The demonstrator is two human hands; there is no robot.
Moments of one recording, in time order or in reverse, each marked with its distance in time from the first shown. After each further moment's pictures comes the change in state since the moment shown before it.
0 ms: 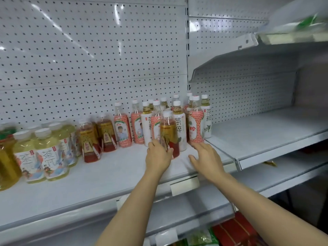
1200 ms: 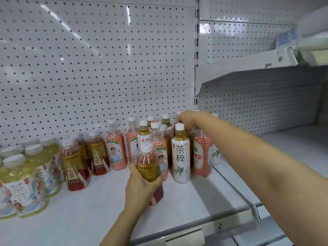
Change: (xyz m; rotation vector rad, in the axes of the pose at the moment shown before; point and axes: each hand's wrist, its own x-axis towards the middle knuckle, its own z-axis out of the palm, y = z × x) left_hand 0.035 -0.027 -0.013 -0.280 0.100 -0.143; right_hand 0.285 -0.026 -0.026 -0.440 -0.660 -0.176
